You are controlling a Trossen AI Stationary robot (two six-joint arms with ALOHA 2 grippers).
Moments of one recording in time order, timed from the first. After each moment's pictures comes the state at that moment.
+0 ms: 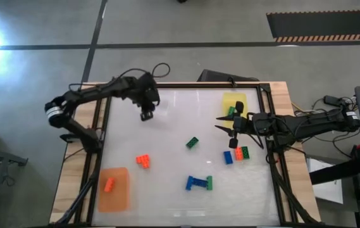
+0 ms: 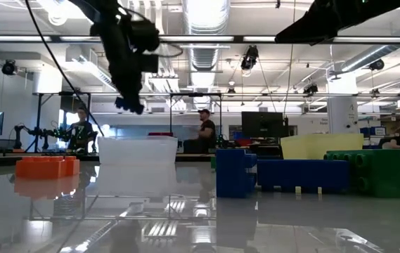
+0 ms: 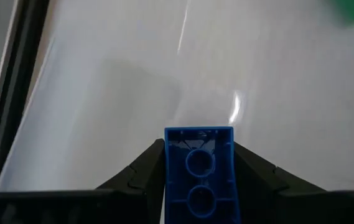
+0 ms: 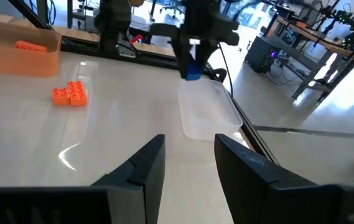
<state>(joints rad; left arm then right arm) 0.55 1.49 1.19 -0.87 0.08 0.33 0.07 0.87 0.59 0.01 0.32 -0.20</state>
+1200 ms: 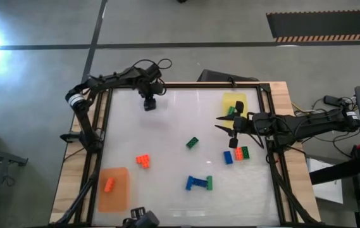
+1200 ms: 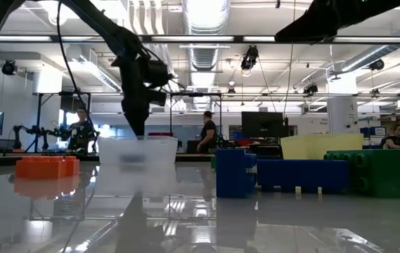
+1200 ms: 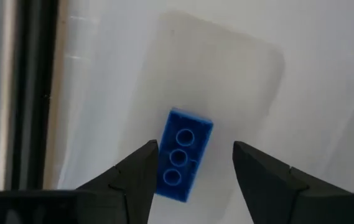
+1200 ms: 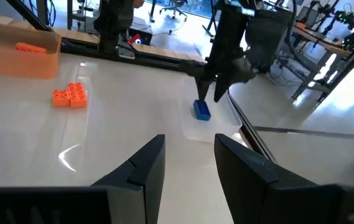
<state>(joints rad) 0.72 1.78 1.35 -0.88 0.05 0.50 0.07 0.87 0.59 0.00 0.32 -0.20</state>
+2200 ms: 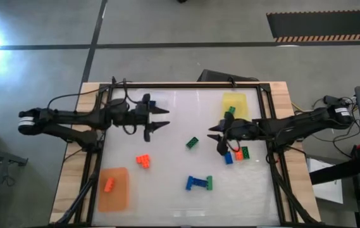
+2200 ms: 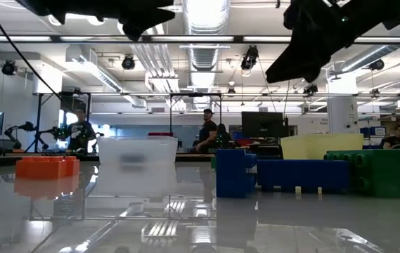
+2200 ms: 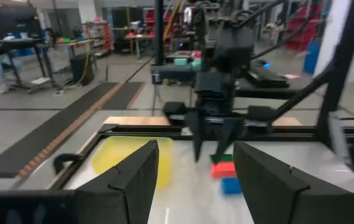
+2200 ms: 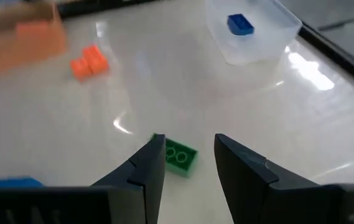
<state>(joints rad) 0.12 1.05 0.70 0.35 0.05 0.02 0.08 1.14 0.63 -0.05 0.25 0.23</state>
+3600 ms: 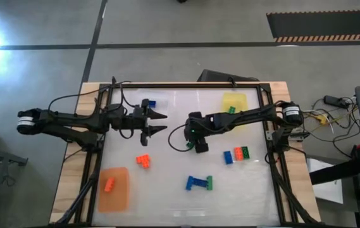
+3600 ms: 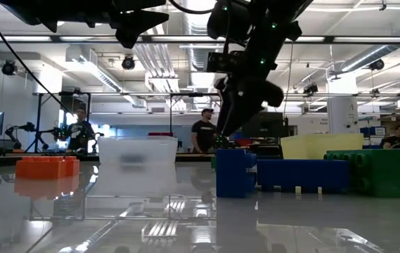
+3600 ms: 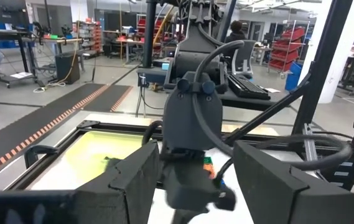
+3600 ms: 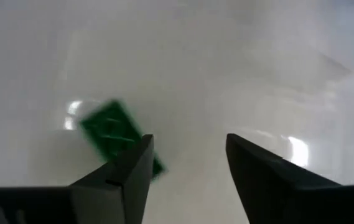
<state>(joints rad) 0.08 1.02 0.60 0.46 0.05 -0.07 -0.05 1.82 1.25 -0.50 0.12 -0.35</state>
